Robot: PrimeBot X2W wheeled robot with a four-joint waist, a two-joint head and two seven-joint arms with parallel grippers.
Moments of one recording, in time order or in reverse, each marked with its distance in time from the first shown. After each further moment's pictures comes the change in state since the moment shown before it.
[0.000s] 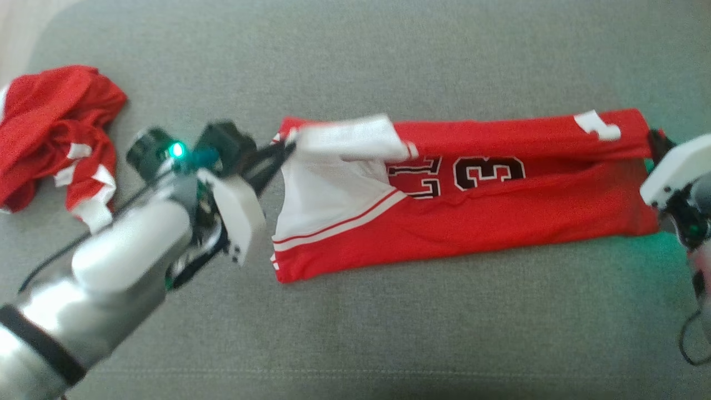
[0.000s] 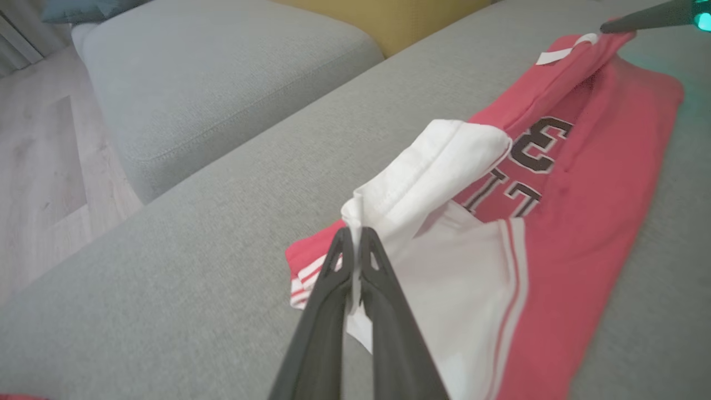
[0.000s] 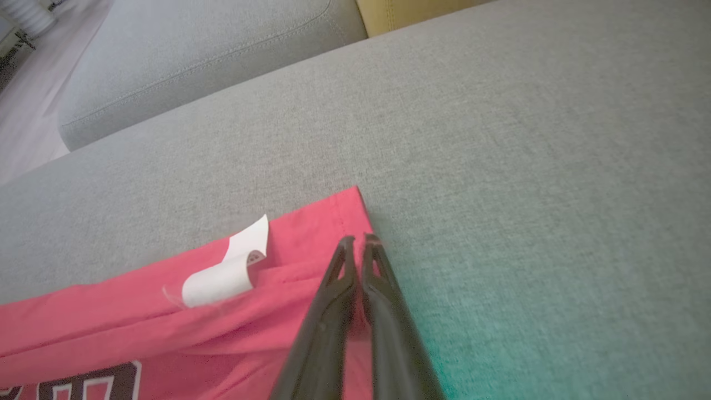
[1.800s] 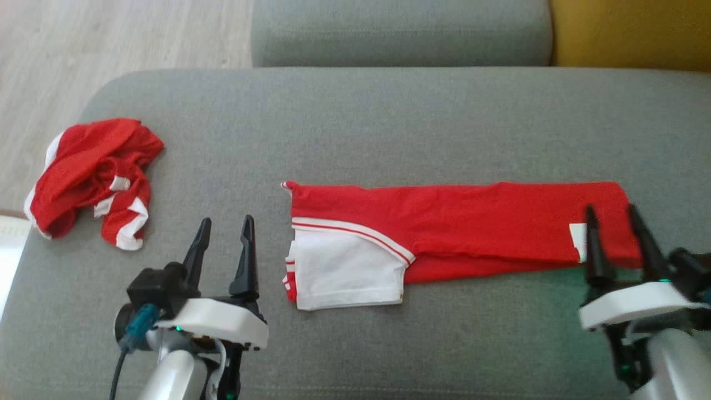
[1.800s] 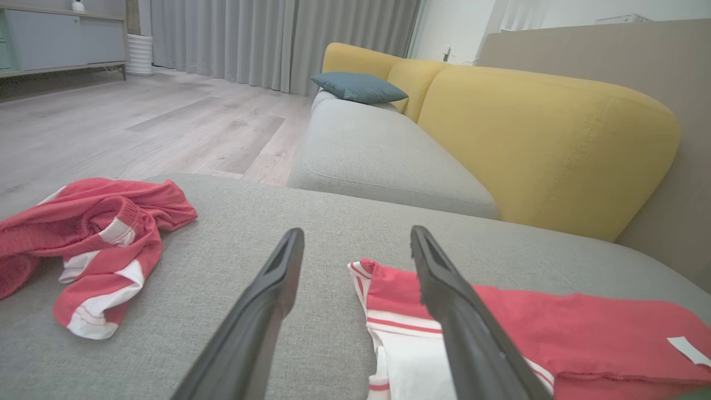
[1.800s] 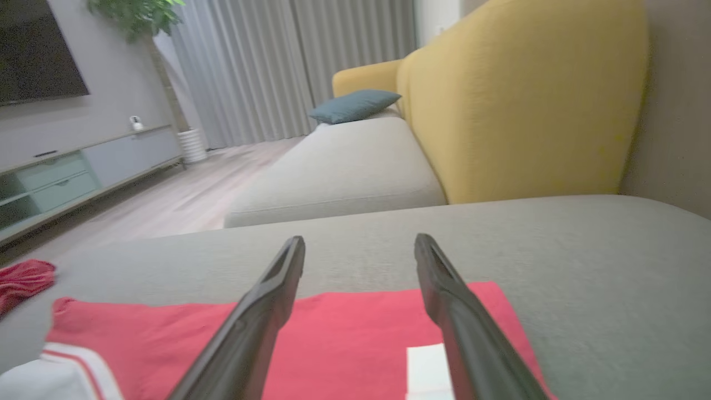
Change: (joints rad) left arm 0.823 -0.376 0.894 -0.258 0.351 0.177 -0.138; right arm 0.613 0.203 -0.090 -0.662 -0.264 0.000 -0.412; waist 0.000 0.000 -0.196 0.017
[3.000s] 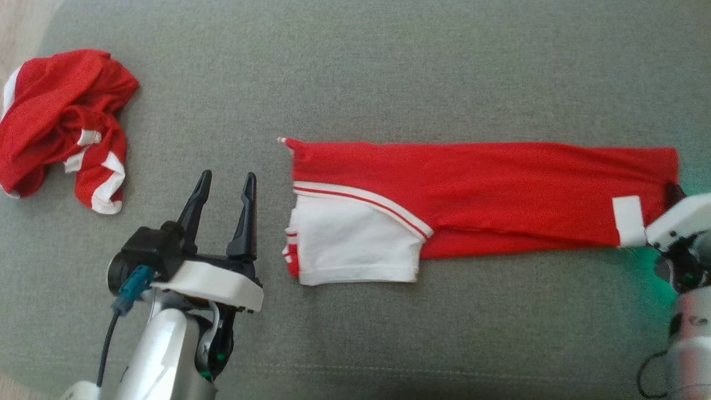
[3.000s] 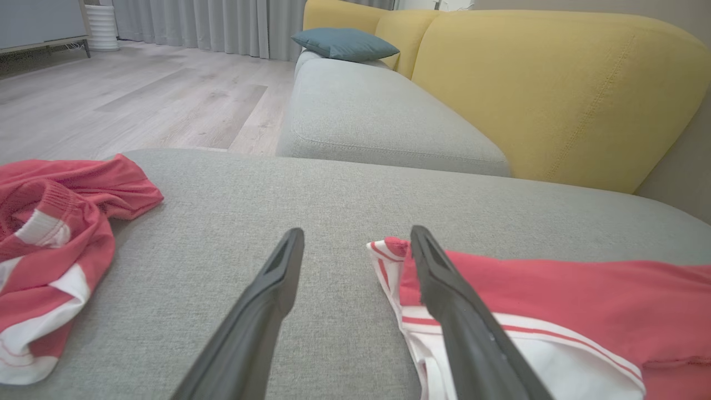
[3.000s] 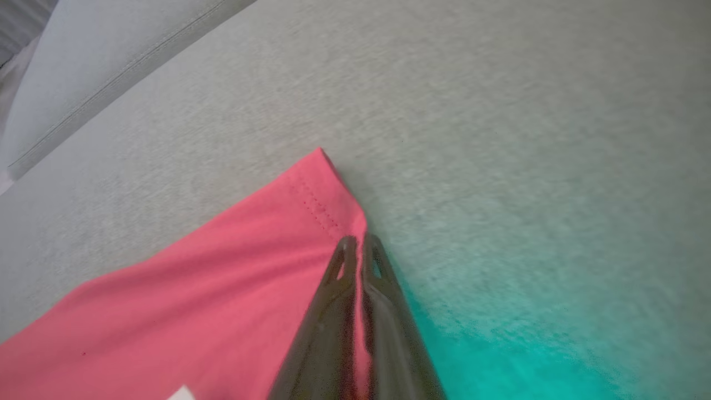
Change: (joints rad) left arm -0.118 -0.090 0.158 0.082 0.189 -0.223 0.000; right arm -0.426 0.034 -0.535 0.418 -0.107 0.000 0.502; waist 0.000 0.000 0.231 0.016
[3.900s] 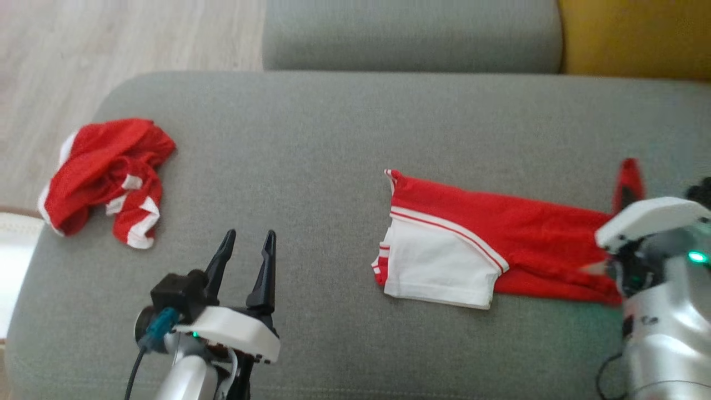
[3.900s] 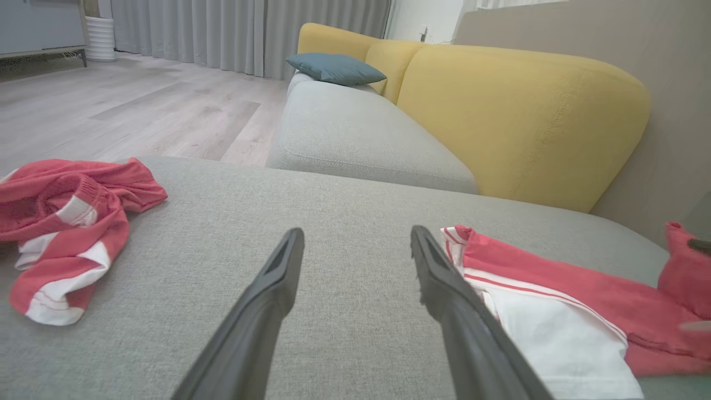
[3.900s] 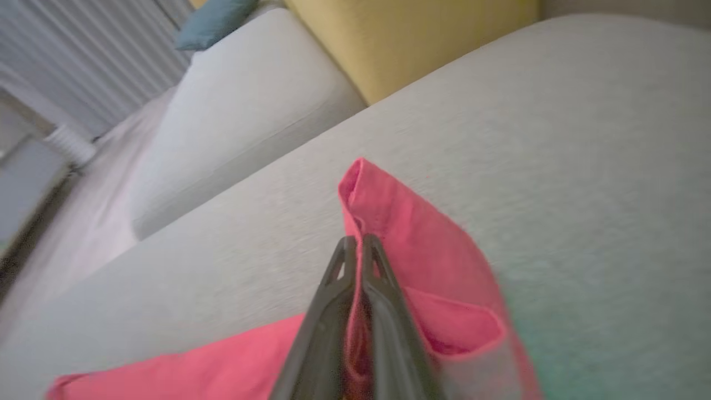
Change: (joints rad) left arm 0.107 -0.002 -0.072 0.055 -0.066 0.030 0.000; right arm -0.025 0.080 0.017 0.088 -0.057 0.000 -0.125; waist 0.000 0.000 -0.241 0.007
